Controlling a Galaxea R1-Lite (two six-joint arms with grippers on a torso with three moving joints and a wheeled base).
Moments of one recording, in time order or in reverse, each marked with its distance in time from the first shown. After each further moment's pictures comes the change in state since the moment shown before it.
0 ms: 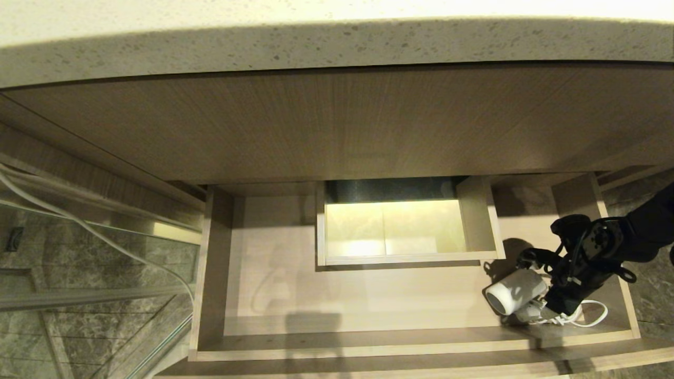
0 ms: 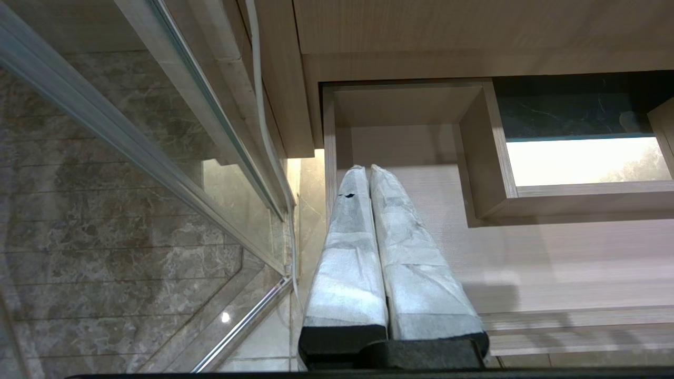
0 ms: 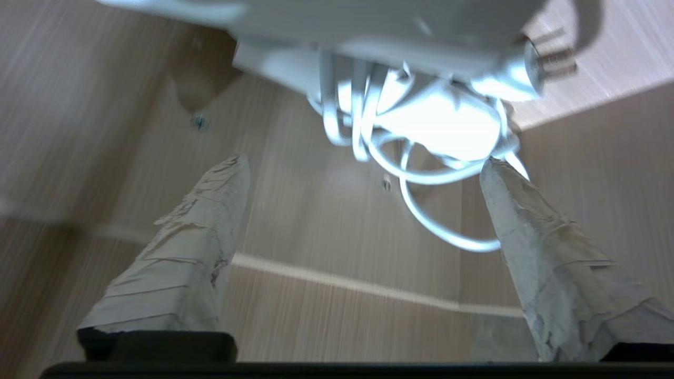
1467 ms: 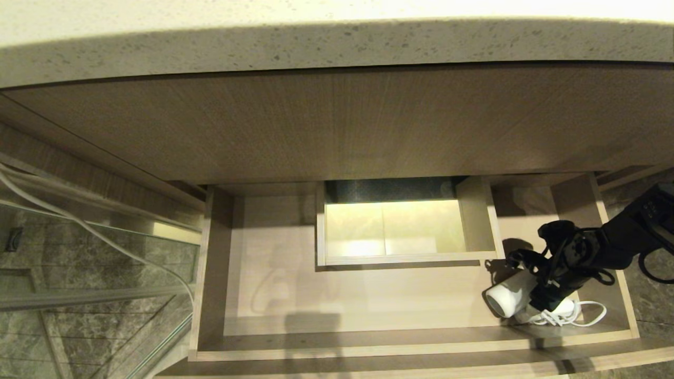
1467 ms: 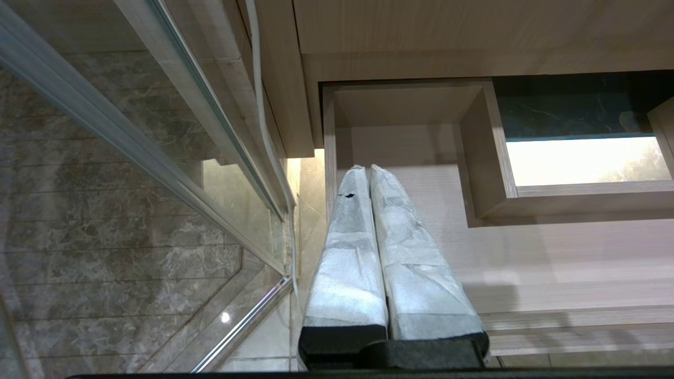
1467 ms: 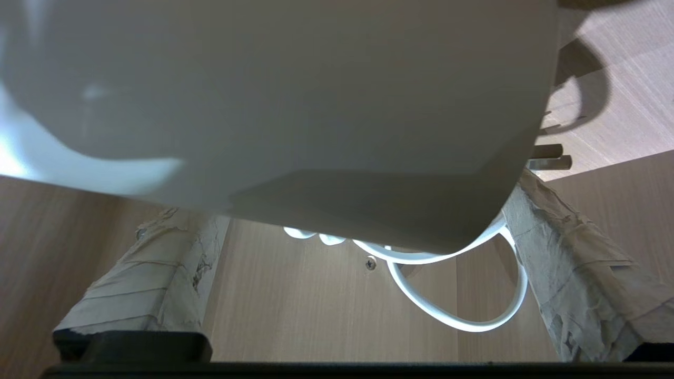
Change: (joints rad) left arm 0.000 0.000 0.000 0.000 0.000 0.000; right arm 0.003 0.153 -0.098 -0.133 0.005 0.034
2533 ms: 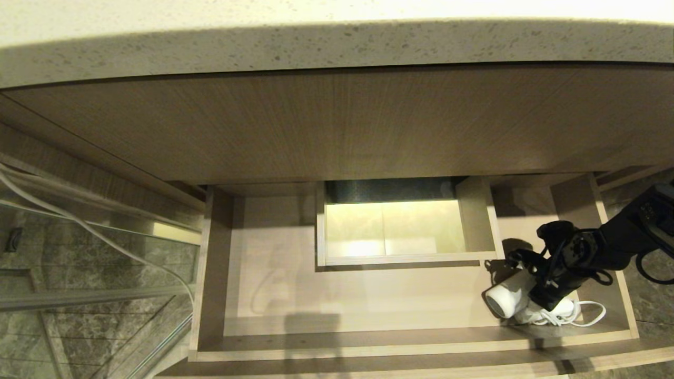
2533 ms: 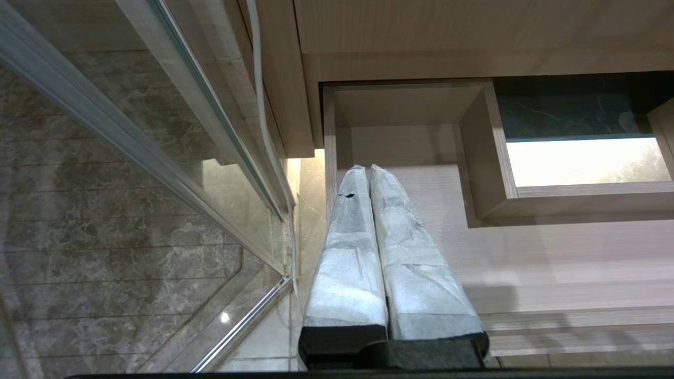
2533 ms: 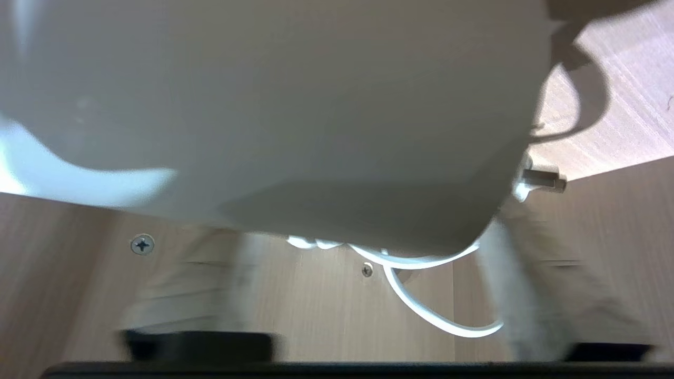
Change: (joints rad) left arm 0.000 0.000 0.000 0.000 0.000 -0.001; right arm 0.001 0.014 -0.012 -0.013 0.001 -0.002
